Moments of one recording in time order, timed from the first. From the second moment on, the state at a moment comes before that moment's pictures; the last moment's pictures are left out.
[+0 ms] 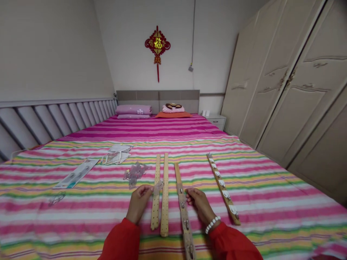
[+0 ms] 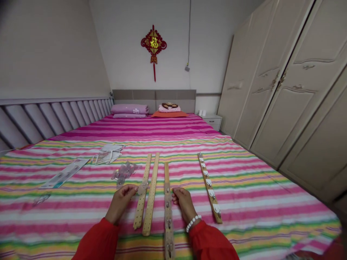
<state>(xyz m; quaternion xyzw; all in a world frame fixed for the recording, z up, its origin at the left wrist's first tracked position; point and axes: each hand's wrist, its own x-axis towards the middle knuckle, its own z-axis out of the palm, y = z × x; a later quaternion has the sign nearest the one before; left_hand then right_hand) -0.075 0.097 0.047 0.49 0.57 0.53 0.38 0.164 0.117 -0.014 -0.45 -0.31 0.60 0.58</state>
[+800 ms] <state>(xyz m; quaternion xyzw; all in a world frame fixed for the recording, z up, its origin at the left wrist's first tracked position) 0.006 0.137 0.048 0.48 0.47 0.48 0.57 0.165 0.130 0.027 -0.41 -0.40 0.61 0.54</state>
